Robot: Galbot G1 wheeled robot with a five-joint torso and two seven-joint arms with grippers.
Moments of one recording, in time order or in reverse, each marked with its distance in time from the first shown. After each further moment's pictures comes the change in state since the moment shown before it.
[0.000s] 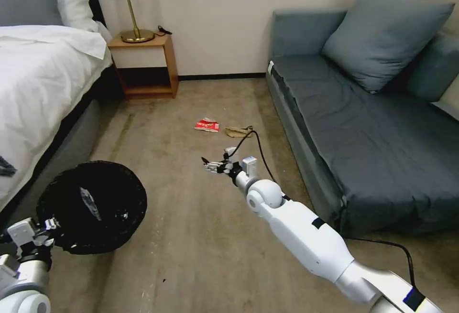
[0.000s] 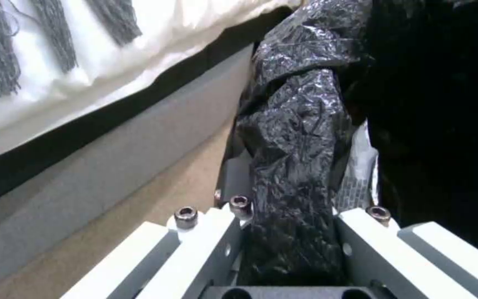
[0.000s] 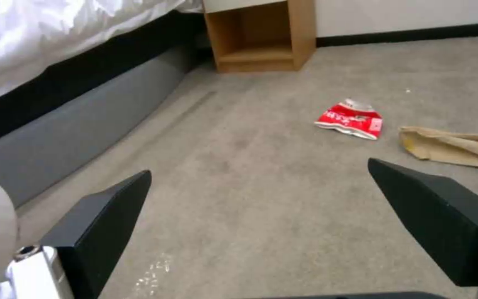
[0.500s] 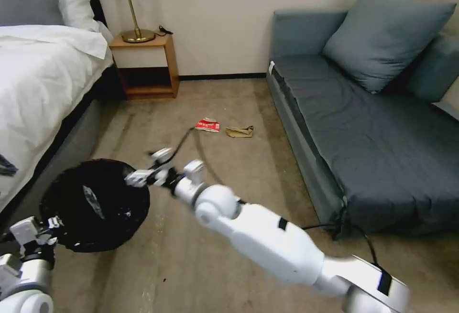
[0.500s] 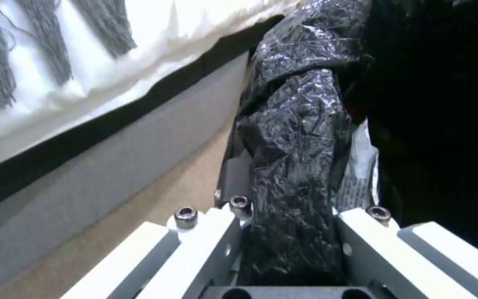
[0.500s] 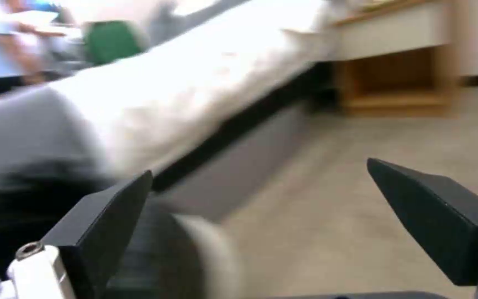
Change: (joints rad) left arm -0.003 -0.001 -0.003 -0.019 -0.008 0.004 0.002; right arm 0.049 0.074 -0.144 0.203 0.120 -0.015 0.025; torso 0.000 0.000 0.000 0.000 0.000
